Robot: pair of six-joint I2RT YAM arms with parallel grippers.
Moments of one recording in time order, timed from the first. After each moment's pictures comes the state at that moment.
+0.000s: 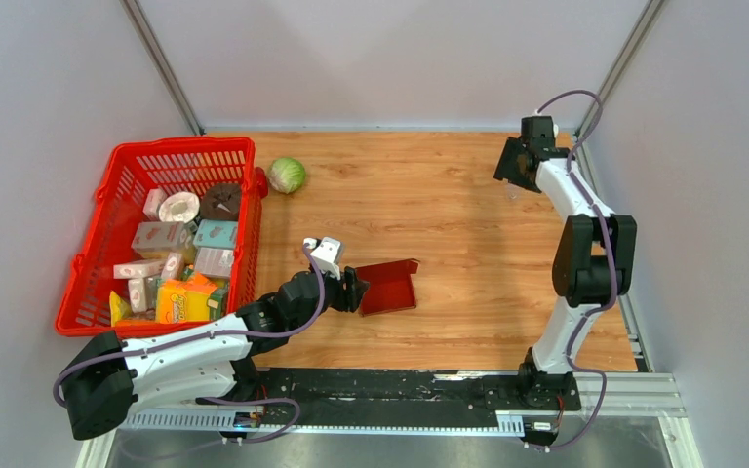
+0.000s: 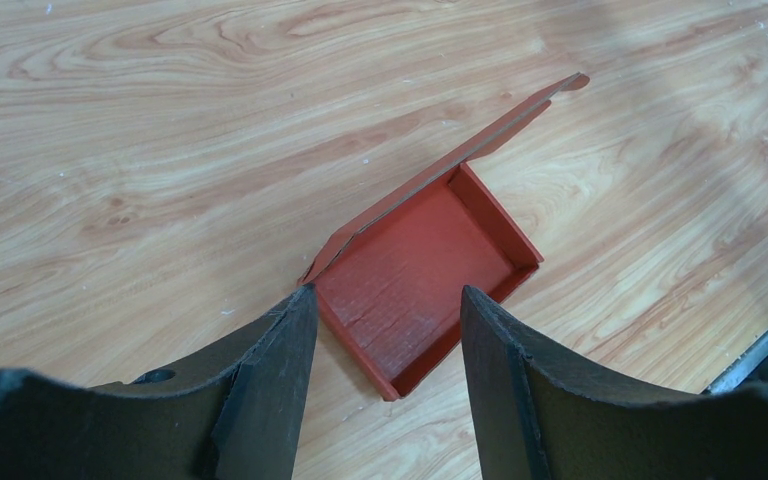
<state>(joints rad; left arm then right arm) -0.99 0.93 0.37 0.21 -0.32 -0.43 0.00 1.86 1.51 -0.52 0.14 0.35</state>
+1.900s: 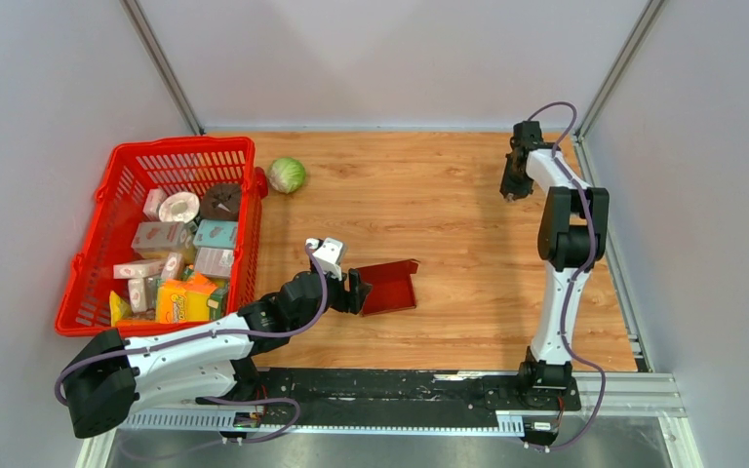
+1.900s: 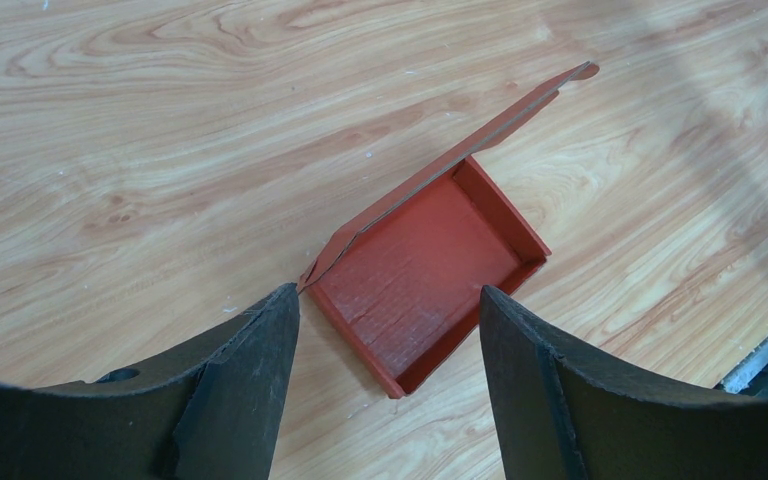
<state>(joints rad) -0.99 0.95 0.37 0.21 -0.32 -0.42 -0.04 2.27 1.85 -0.67 0.12 0.23</state>
